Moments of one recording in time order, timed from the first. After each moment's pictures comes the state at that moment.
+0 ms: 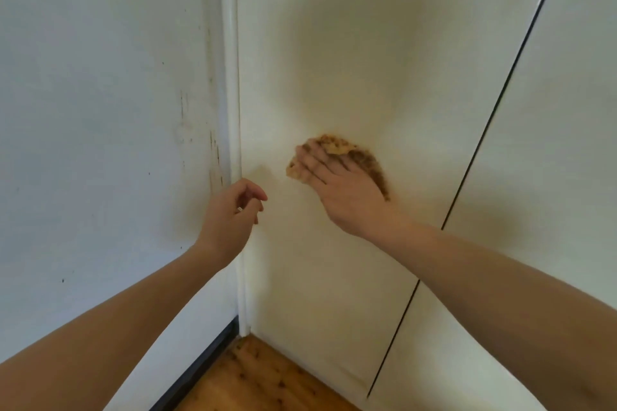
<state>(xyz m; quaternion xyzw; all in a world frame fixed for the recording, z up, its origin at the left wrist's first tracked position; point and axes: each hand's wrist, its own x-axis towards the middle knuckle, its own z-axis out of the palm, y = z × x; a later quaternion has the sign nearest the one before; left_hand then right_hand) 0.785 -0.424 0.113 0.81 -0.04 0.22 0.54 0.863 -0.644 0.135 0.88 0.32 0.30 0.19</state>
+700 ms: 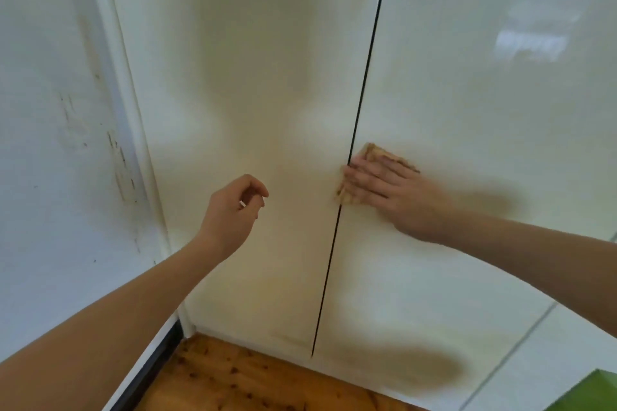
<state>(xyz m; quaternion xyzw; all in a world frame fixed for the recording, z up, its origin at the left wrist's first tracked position) 0.773 -0.528 0.114 0.82 -0.18 0.16 0.53 0.727 -0.846 0.165 0.84 0.30 0.29 0.34</state>
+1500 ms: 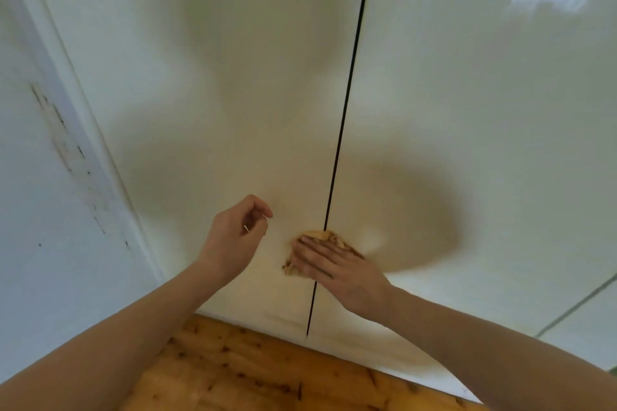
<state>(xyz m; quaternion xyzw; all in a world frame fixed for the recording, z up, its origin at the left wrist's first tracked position) 0.794 -0.568 0.015 0.84 -0.18 0.08 0.51 0.748 -0.822 -0.073 0.90 0.35 0.22 0.11</state>
